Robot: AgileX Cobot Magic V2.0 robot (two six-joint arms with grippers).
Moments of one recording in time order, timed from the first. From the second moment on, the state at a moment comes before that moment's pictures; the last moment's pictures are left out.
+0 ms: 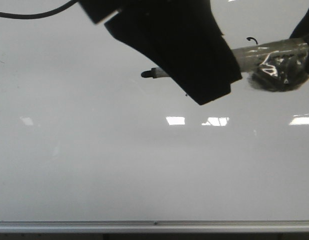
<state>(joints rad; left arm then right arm) -0.98 1.47 -1.26 -0.32 0.91 0.79 0.54 0.99 -0.92 0.39 1.04 -0.79</state>
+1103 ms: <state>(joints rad) -0.04 1.26 -0.78 -0.08 0.20 0.12 0.26 0.85 -0.95 0.28 1.09 -0.59</state>
